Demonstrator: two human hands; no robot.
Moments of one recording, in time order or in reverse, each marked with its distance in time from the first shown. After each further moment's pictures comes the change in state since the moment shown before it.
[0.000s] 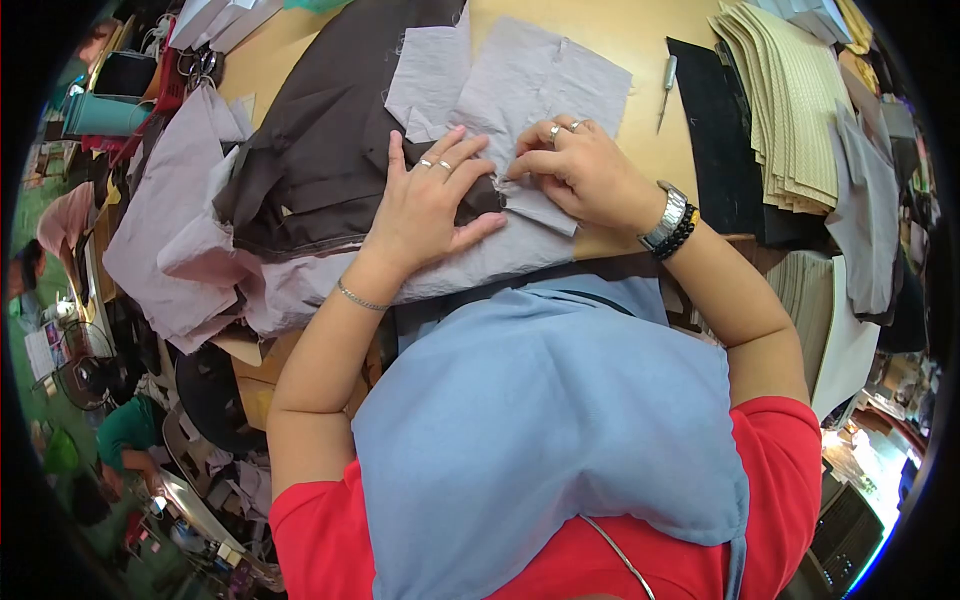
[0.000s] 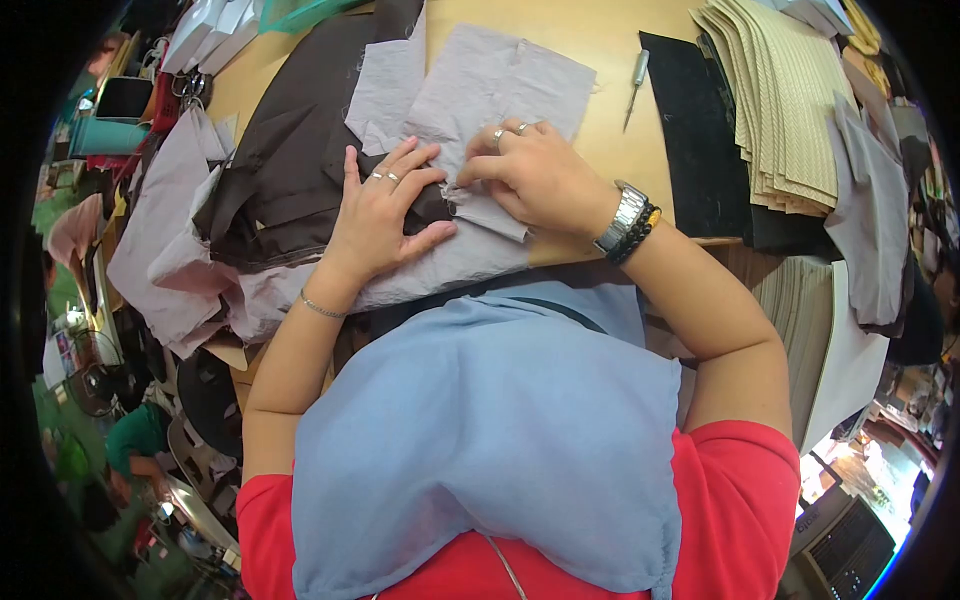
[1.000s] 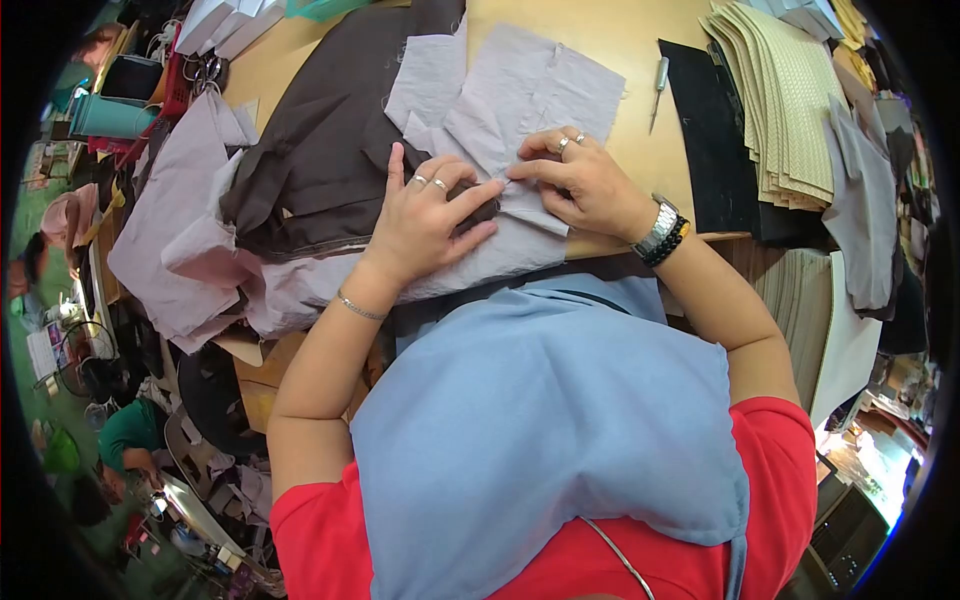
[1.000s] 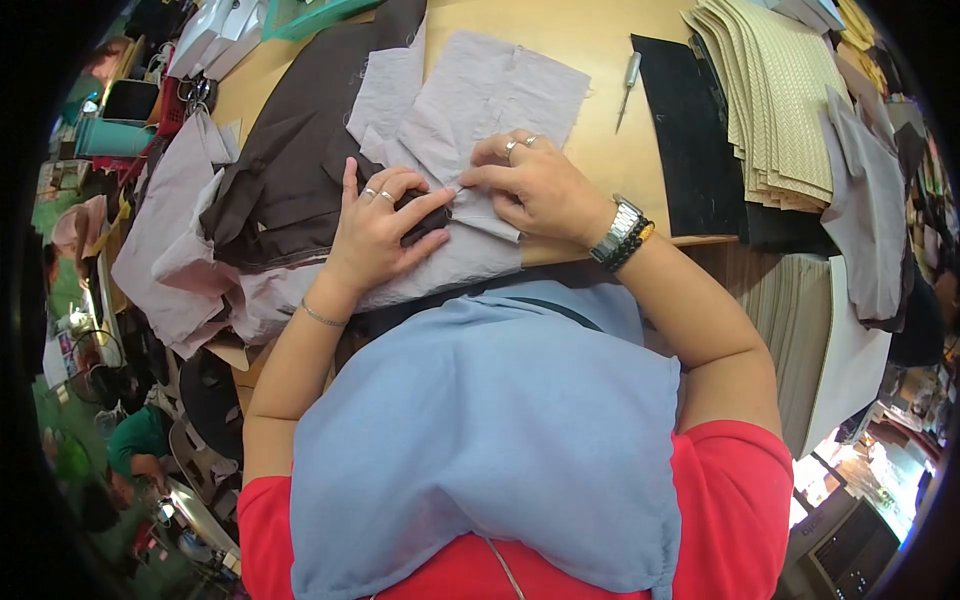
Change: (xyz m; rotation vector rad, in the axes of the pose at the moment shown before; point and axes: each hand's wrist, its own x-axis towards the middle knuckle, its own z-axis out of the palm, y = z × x) left_hand -0.008 0.010 -0.001 -0.016 0.095 0.071; right_hand -0.017 0.007 0.011 0.048 0.131 -0.035
